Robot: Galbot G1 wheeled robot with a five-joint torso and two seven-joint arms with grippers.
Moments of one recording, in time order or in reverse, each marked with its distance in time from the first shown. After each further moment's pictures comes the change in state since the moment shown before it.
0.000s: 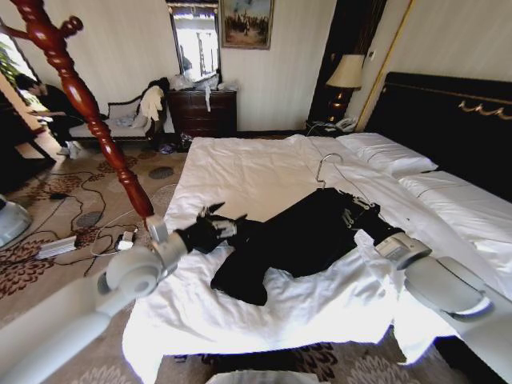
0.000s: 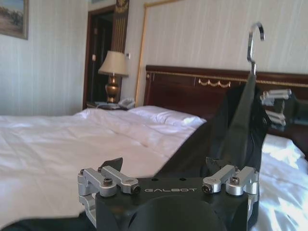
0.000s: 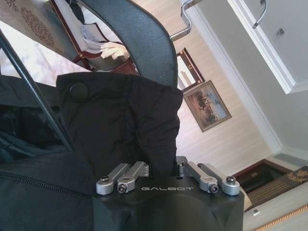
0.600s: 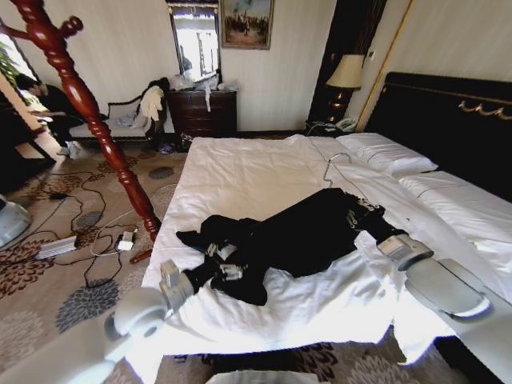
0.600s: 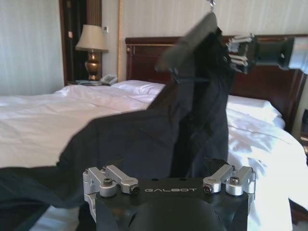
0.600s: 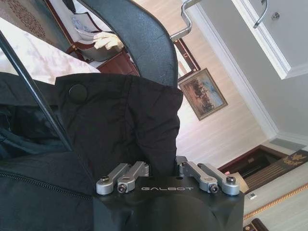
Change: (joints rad) left arm 0.233 -0.049 0.035 -0.011 0.290 -0.023 0.074; right arm 0.004 0.023 0.002 -0.019 0.014 -0.018 0.007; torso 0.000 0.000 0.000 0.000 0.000
